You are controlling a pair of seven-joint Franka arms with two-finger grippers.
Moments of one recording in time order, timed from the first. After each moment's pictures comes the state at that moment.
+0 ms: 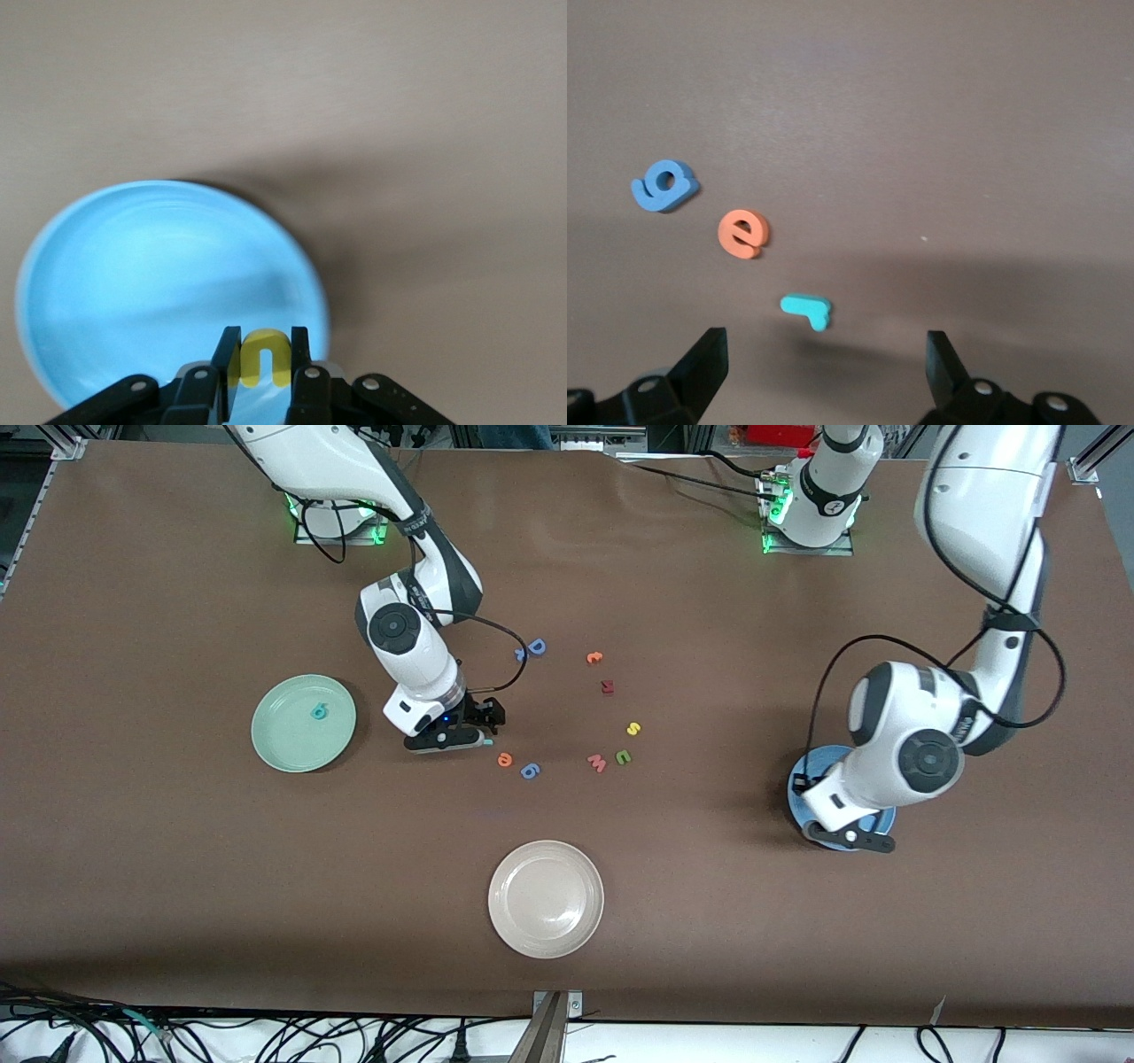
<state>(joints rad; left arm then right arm) -0.11 0.60 0.00 -1.65 0.03 2.11 0.09 0.61 0.52 -0.03 -2.02 0.13 2.69 0.37</state>
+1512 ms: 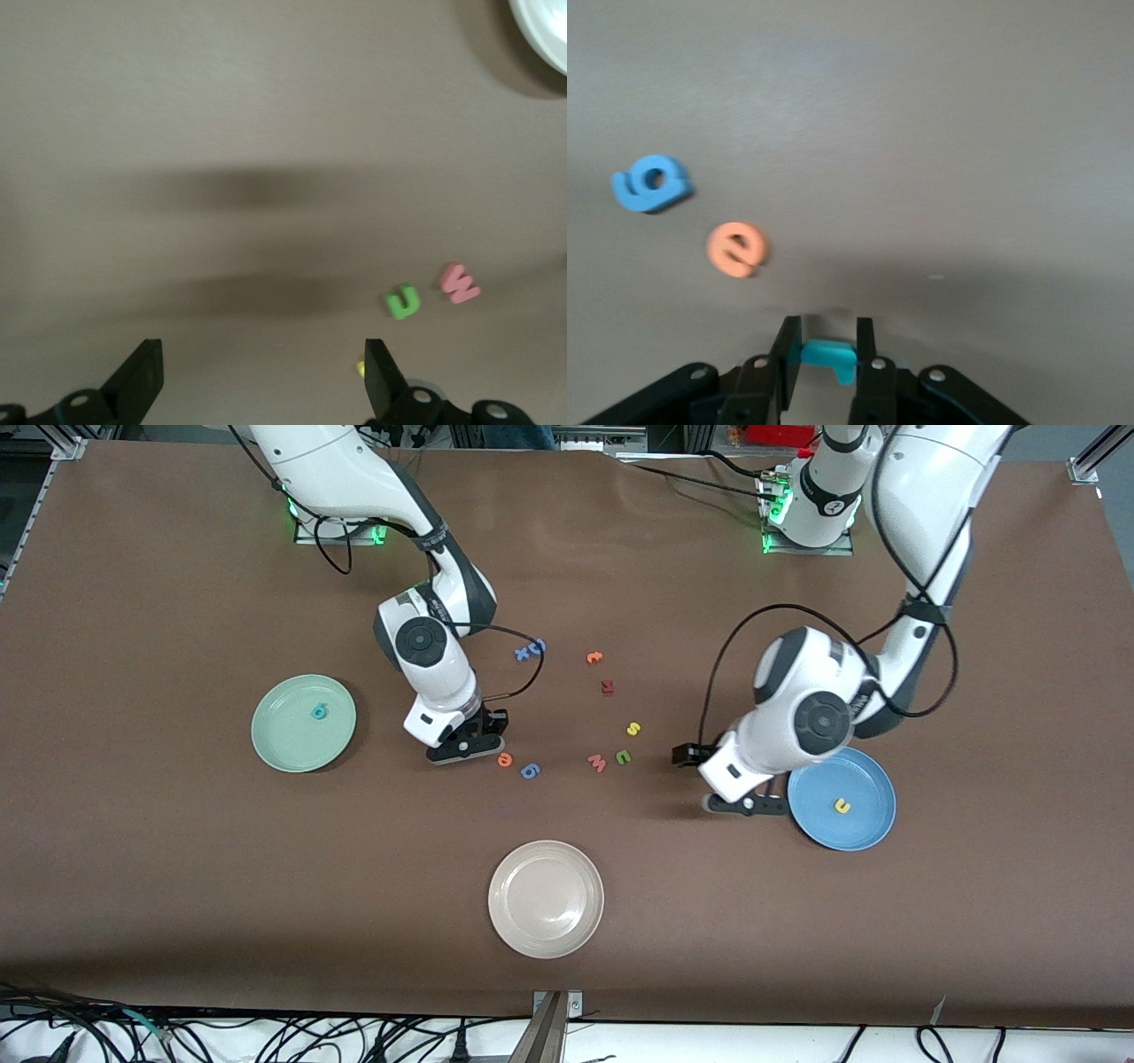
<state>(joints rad) -0.19 0.59 -0.28 -1.68 -0.04 2.19 -0.40 0.65 0.56 -0.09 -1.93 0.07 2.57 0.28</state>
